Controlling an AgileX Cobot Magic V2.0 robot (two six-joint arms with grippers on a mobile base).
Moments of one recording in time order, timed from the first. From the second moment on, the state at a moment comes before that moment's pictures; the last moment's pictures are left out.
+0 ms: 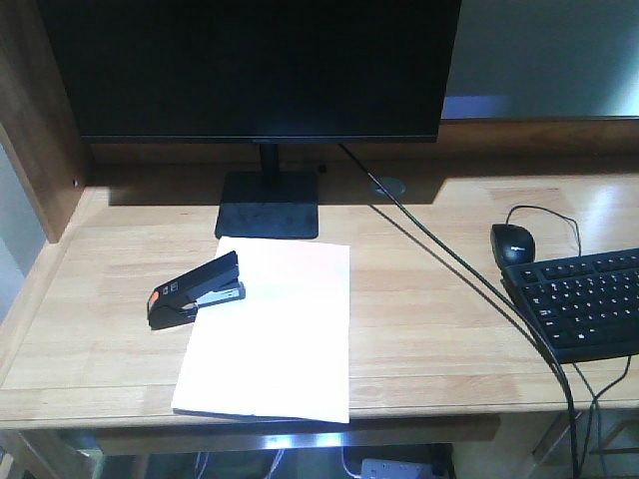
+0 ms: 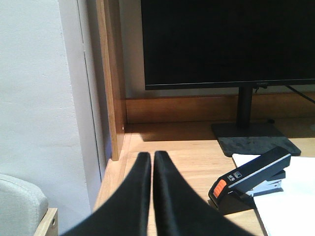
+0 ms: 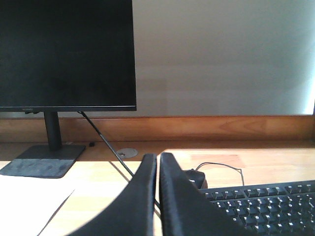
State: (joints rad) left arm 0.04 -0.01 0.03 0.06 0.09 -0.04; right arm 0.04 -0.01 0.03 -0.01 -0.01 0.02
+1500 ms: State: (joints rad) left arm 0.04 -0.01 0.03 0.06 0.09 -0.04; right arm 0.04 -0.01 0.03 -0.02 -0.01 0.02
